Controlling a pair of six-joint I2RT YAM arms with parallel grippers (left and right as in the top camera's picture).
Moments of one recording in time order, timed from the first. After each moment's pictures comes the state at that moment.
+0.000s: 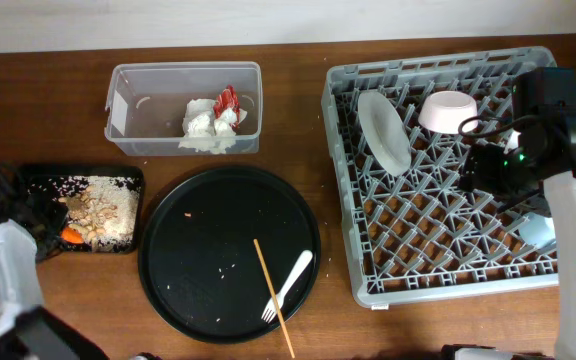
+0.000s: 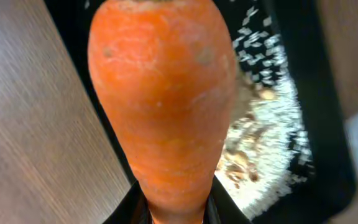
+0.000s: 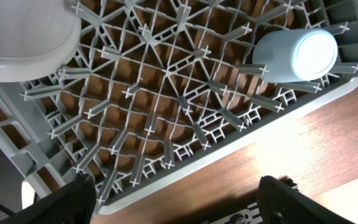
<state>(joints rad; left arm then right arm) 0.62 1.55 1.08 -0.72 -0.01 -0.54 -0.08 1.47 1.68 -1.58 0.13 0.32</state>
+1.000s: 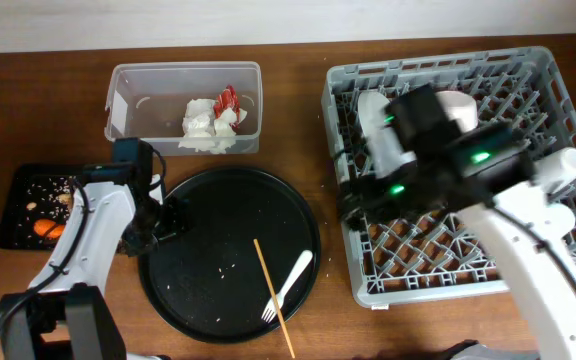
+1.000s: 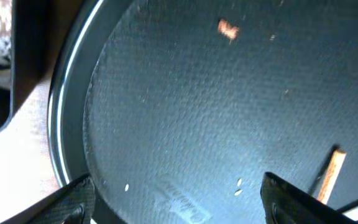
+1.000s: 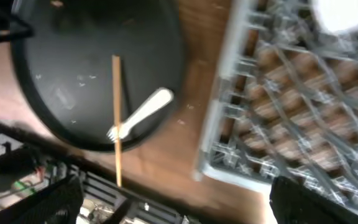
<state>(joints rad) 0.04 1.61 1.09 -1.07 0.08 -0.28 0.44 1.47 1.65 -1.47 -0.24 0.19</state>
